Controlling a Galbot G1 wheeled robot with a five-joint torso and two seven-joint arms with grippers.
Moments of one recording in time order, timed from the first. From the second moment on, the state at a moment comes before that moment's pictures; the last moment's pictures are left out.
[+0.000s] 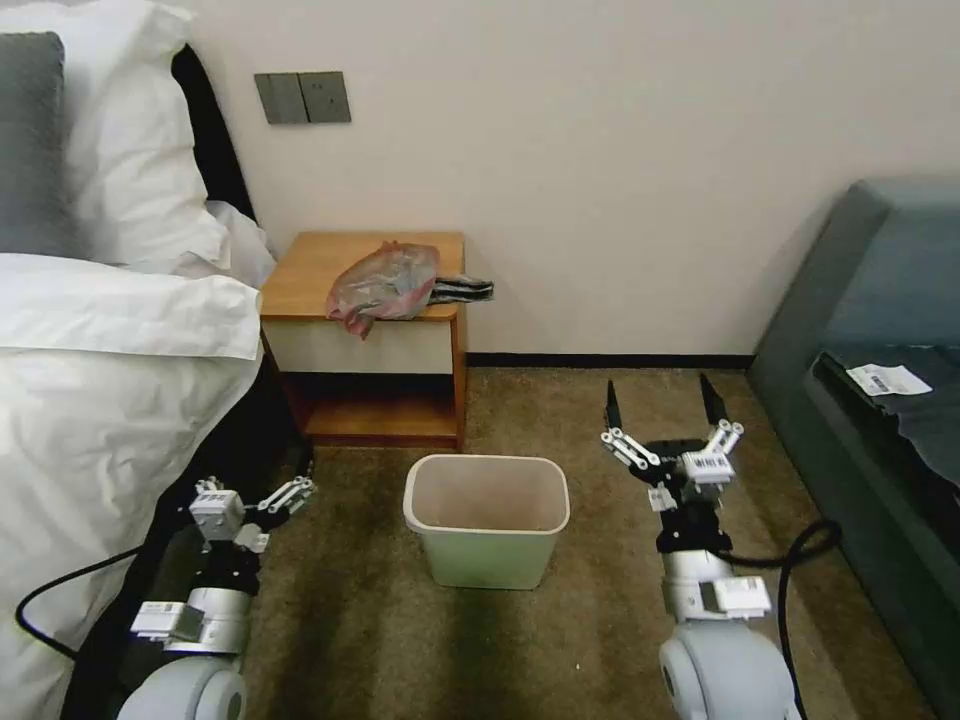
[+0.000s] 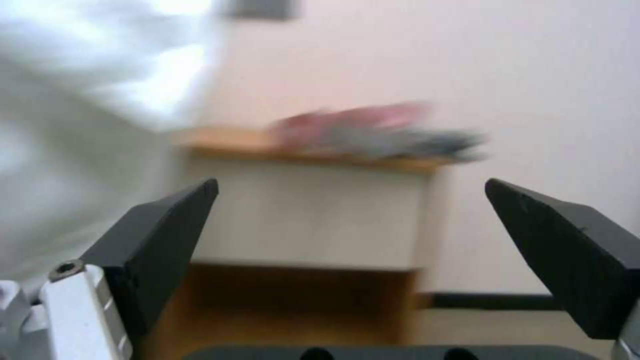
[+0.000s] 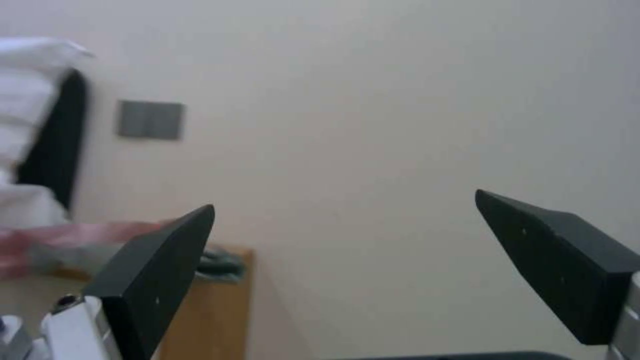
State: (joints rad) left arm 1.65 -1.35 -0.67 -2.07 -0.40 -0.28 0.20; right arm -1.47 1.44 0.41 2.09 -0.10 0.33 0.04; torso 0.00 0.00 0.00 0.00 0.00
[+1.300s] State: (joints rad) left arm 1.62 -1.42 -0.64 -2.00 -0.41 -0.25 0.11; right arm -0.31 1.35 -0.20 0.94 -0.58 0.23 0.09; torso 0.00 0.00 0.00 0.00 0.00
